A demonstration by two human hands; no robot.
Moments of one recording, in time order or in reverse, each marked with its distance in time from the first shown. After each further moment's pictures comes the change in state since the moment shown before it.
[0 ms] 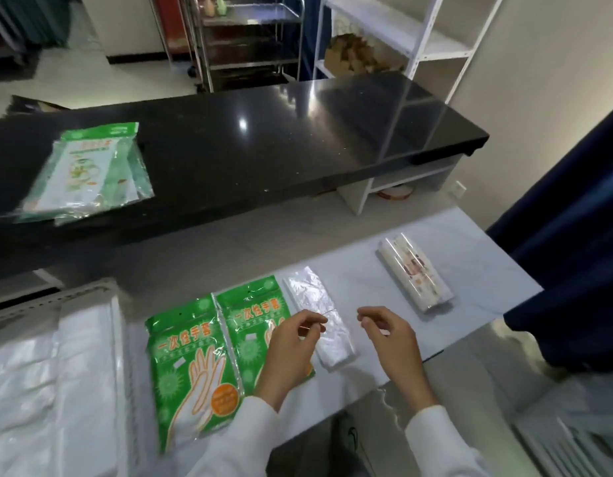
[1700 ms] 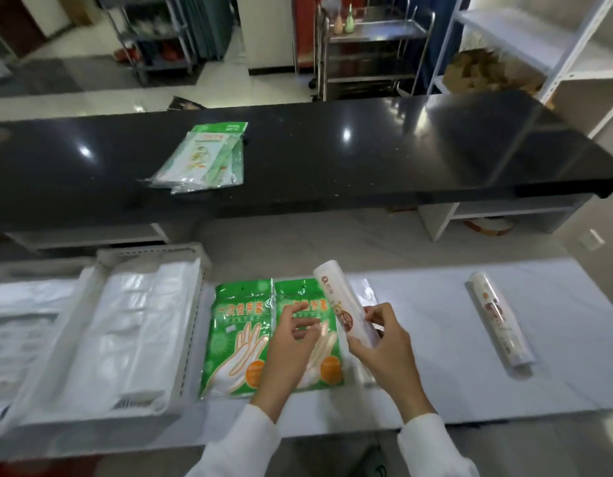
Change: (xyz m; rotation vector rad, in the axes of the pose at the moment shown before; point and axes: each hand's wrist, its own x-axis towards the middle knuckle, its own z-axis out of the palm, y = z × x) left_hand -0.027 0.000 -0.015 -0.202 0.446 -0.182; right_hand 0.033 -0.004 0.044 0.086 -0.380 -0.220
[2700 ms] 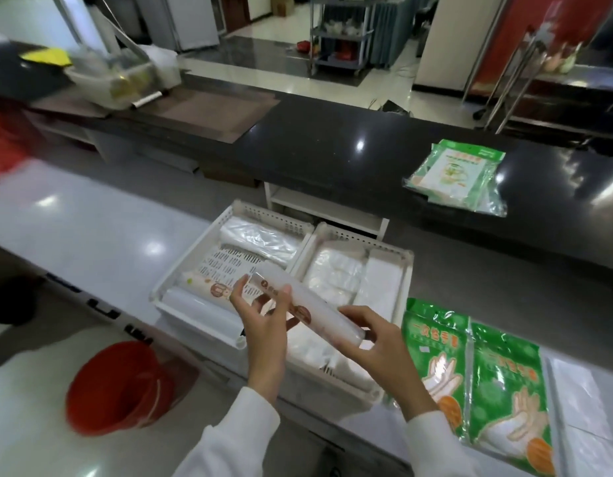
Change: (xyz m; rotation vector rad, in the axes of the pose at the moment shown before) left_hand -0.057 -0.034 -0.377 -0.640 0.766 0.143; right_hand -0.045 -0.165 0.337 -0.039 -0.601 -0.384
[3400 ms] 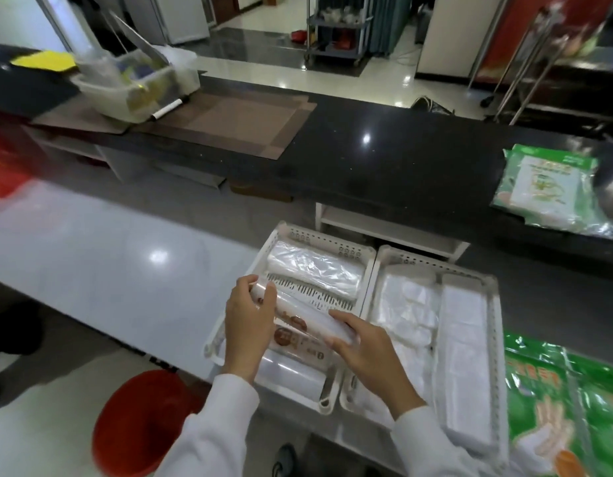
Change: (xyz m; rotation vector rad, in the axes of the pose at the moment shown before) left_hand 0.199 0.063 -0.109 0.791 -0.083 0.155; right_hand 0.123 -0.017 0.162 -0.240 -0.042 0.085
